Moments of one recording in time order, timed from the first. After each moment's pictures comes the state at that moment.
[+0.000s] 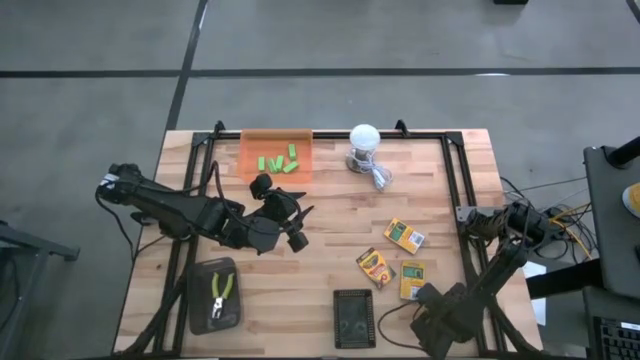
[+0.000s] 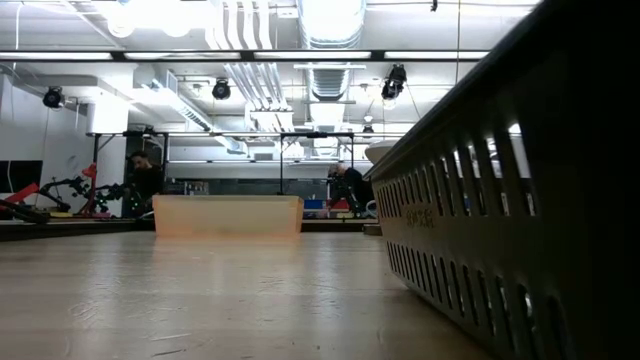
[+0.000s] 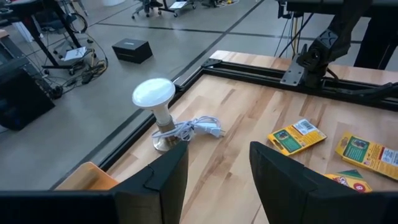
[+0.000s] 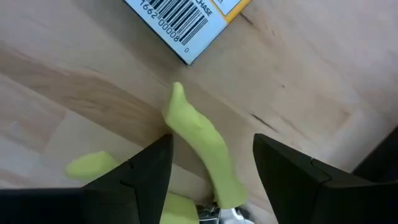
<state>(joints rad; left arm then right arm) -0.36 1.41 1.39 -0.55 -0.91 -0.37 1.02 1.86 1.12 -0.97 -0.09 1.95</state>
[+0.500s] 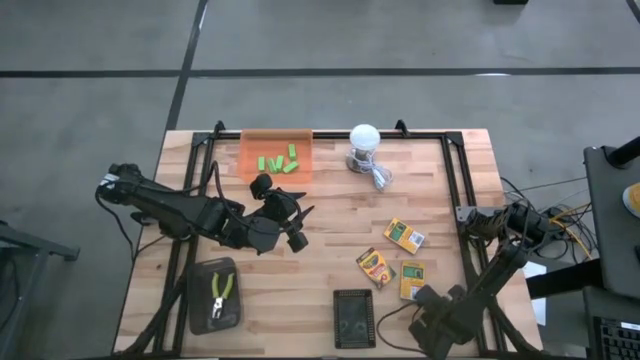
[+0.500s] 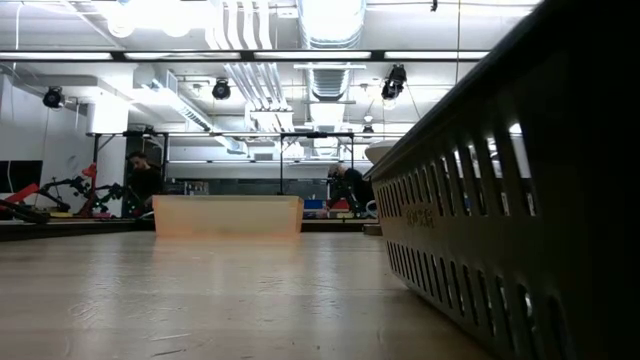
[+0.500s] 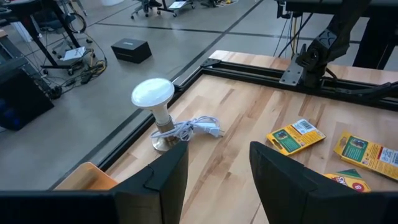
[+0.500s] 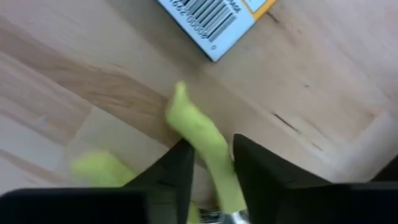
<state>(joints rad) -0.36 1.41 1.39 -0.54 -0.90 -0.37 1.02 1.86 1.12 -0.92 -0.07 1.95</state>
